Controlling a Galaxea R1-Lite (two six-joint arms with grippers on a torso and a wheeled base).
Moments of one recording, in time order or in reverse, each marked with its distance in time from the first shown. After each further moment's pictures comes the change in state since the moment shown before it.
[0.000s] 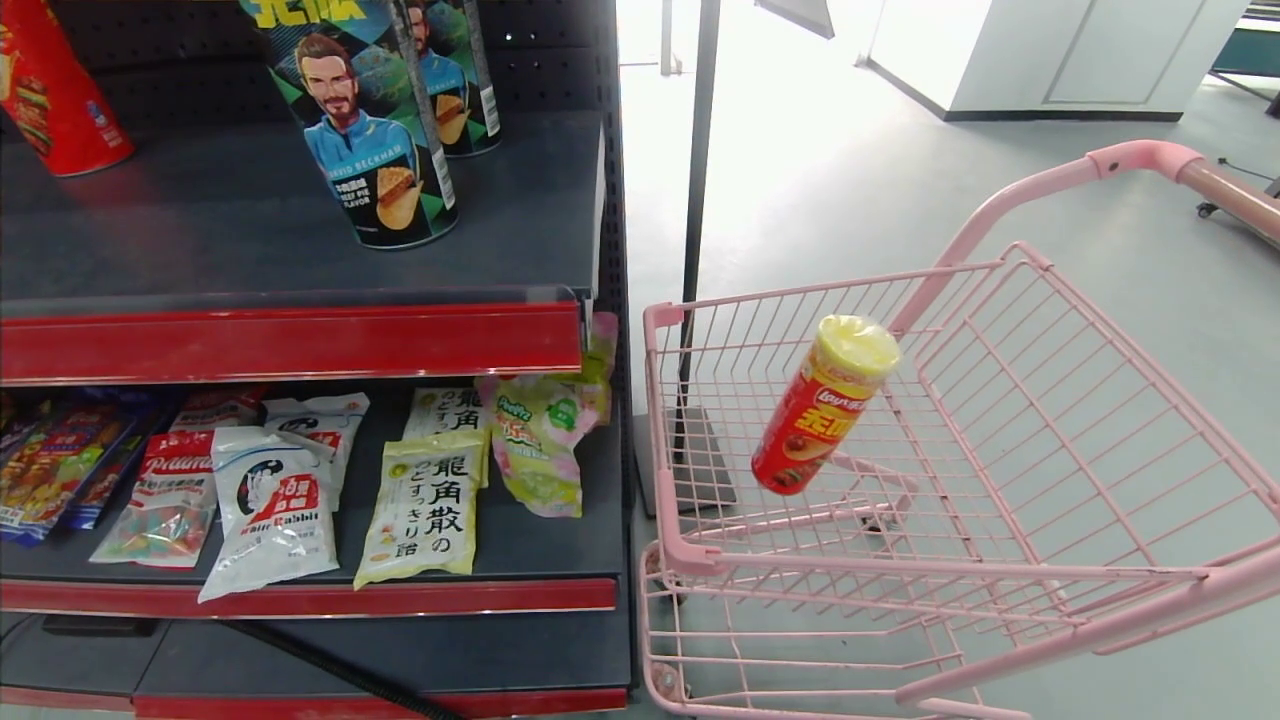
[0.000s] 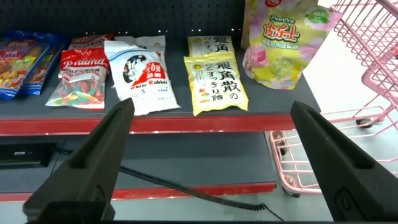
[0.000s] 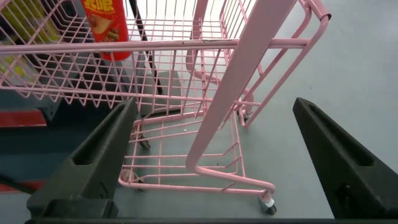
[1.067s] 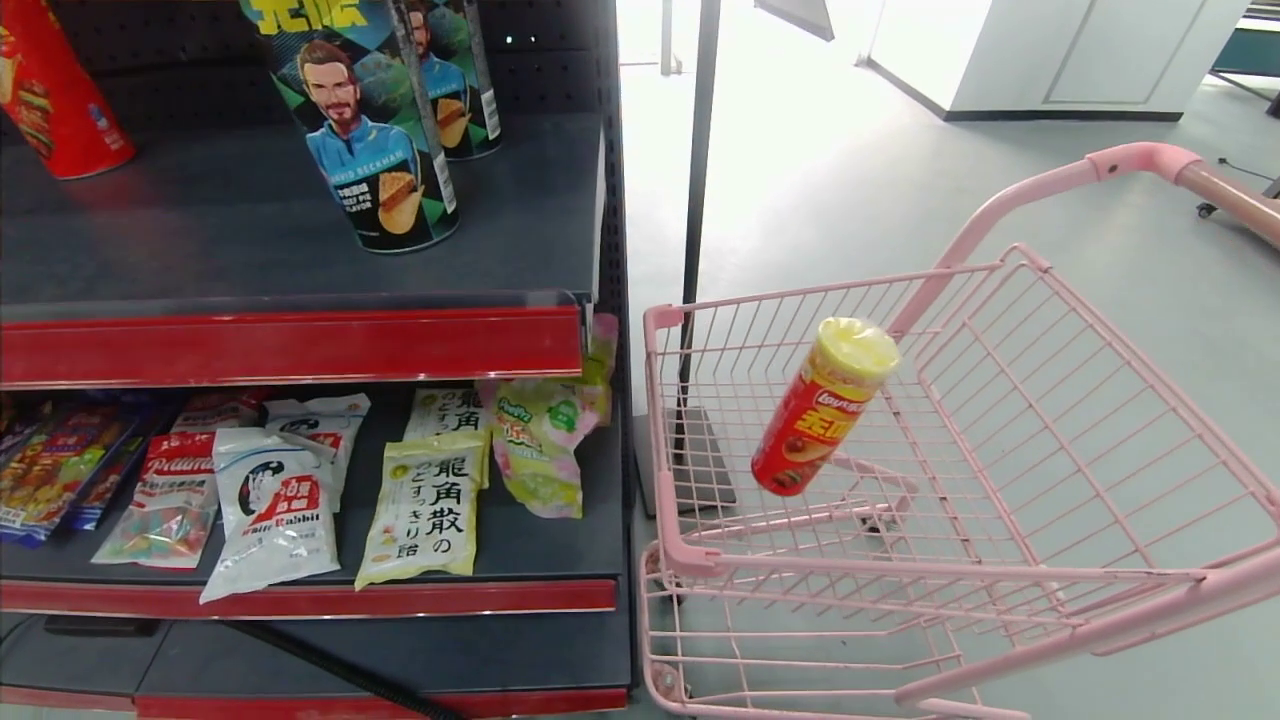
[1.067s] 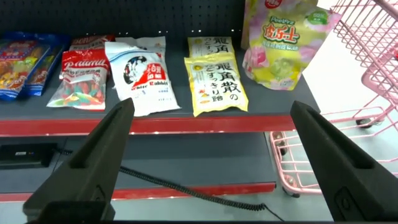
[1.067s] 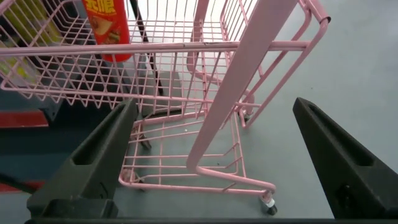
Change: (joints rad) left arm 0.000 0.000 0.000 0.000 0.000 0.000; right arm 0.000 0.000 0.000 0.000 0.003 0.002
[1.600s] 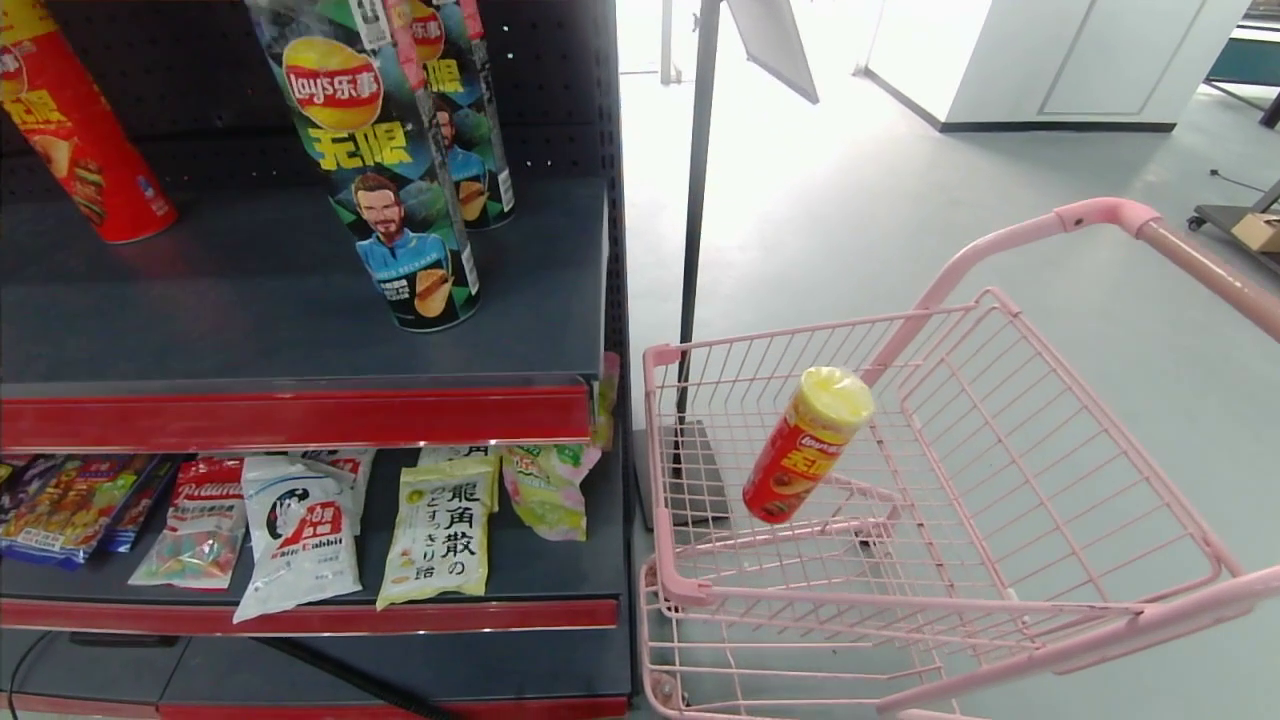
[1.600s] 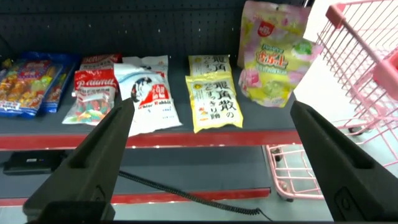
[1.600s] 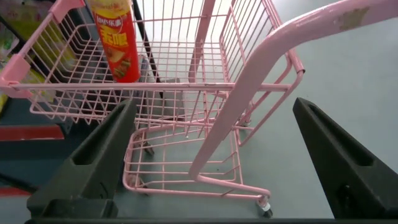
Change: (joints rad) left arm 0.000 0.000 0.000 0.000 0.000 0.000; right arm 0.000 0.000 0.000 0.000 0.001 0.000
